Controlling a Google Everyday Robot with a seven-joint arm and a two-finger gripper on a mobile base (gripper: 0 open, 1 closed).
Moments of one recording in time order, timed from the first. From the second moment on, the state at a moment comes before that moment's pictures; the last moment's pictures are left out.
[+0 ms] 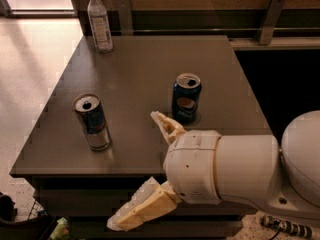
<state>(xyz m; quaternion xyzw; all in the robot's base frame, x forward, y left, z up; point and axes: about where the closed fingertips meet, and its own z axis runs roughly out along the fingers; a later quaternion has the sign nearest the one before) 0.334 0.042 0.901 -0.53 0.66 0.28 0.46</state>
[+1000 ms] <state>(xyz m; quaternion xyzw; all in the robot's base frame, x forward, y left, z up) 0.418 0.092 0.893 -0.51 0.65 0.27 0.49</state>
